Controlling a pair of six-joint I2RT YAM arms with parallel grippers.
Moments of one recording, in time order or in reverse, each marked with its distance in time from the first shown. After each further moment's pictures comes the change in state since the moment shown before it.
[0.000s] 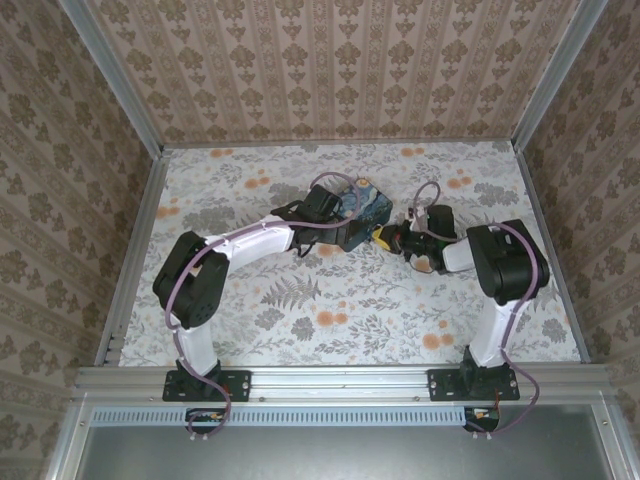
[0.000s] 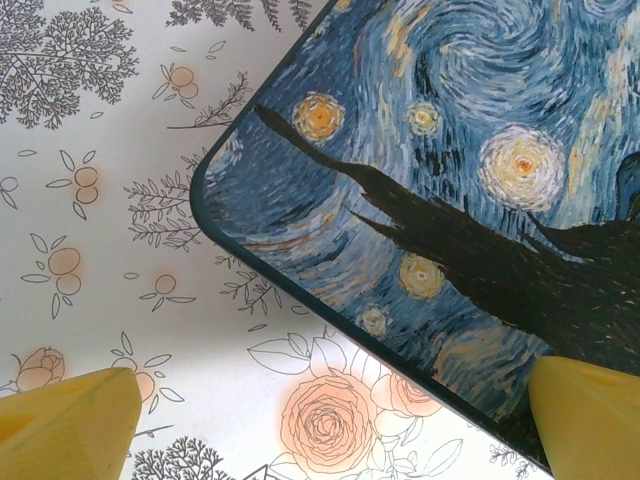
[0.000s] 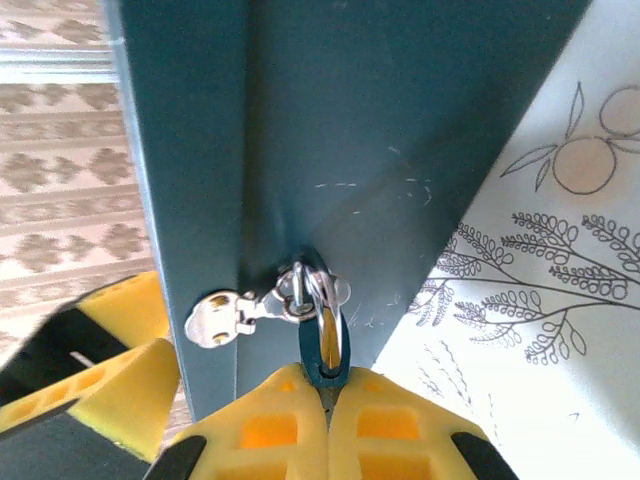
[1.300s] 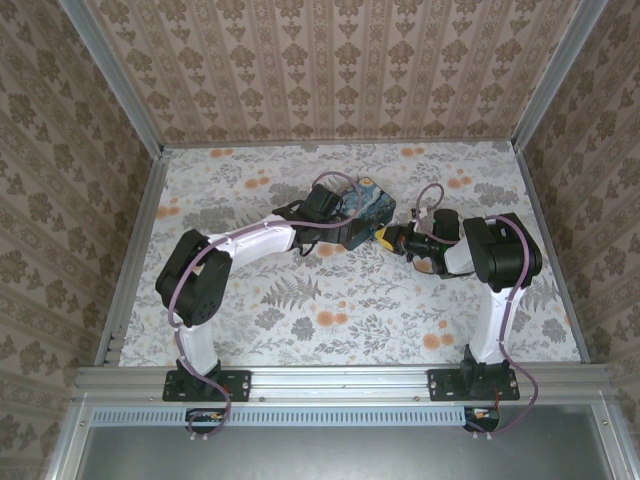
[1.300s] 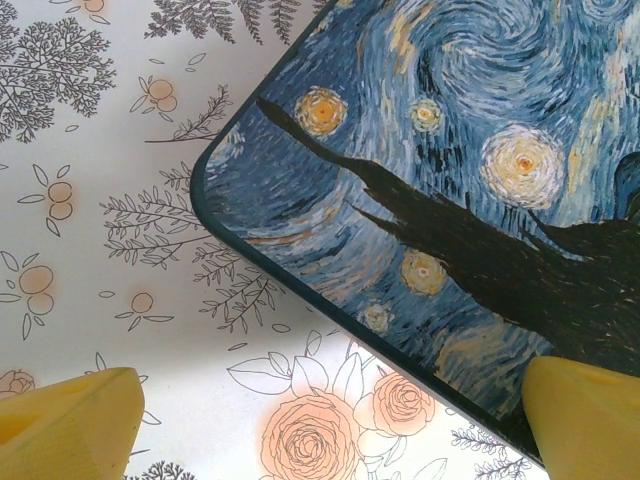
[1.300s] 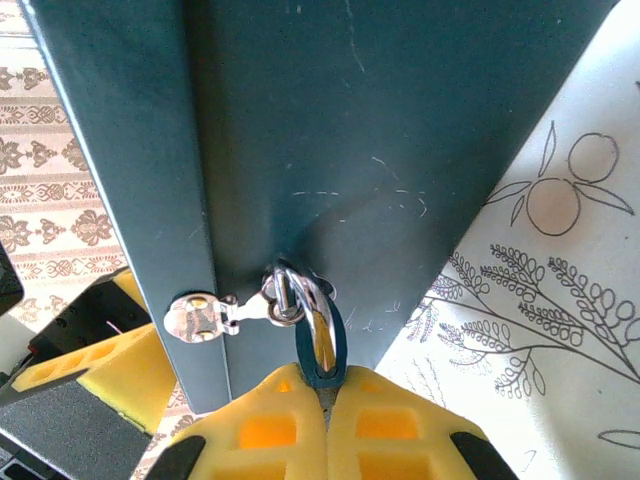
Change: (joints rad) left arm 0.000 0.021 0.007 0.029 0.016 -0.003; right arm -0.059 0.171 -0.045 0.376 -0.154 0.113
